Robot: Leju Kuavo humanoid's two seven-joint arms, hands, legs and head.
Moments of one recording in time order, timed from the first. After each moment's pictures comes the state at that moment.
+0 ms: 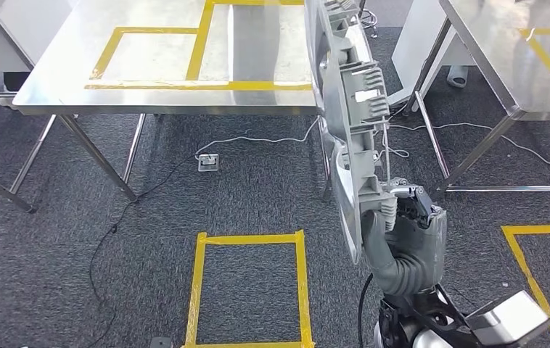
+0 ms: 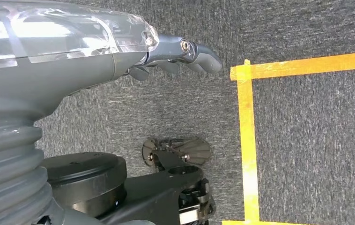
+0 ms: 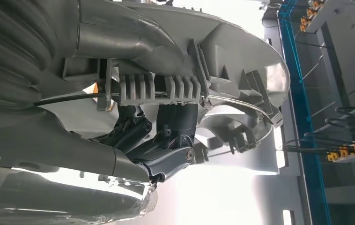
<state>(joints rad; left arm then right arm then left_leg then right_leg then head) -0.12 0.02 -1.05 -0.22 0.90 0.33 -0.15 -0.07 -0.28 0.65 -2.11 -0.12 -0.42 -0.36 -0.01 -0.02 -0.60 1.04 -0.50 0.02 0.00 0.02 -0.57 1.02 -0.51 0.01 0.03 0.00</state>
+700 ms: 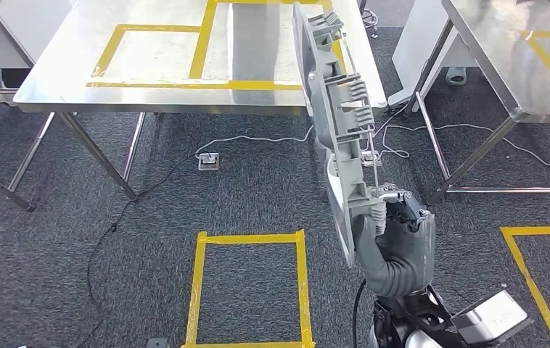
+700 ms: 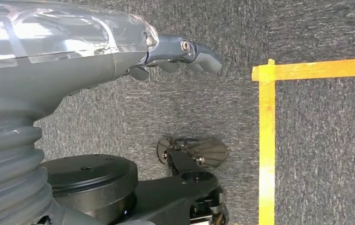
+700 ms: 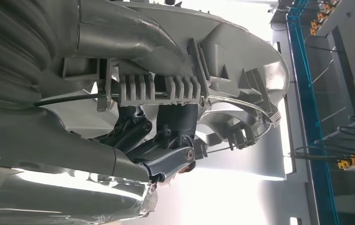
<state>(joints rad) -0.12 0.03 -1.03 -0.22 0.91 0.32 -0.07 -0.06 -0.27 0.65 -2.07 -0.10 -0.40 -0.38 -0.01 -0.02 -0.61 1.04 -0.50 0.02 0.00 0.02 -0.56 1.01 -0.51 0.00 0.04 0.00</state>
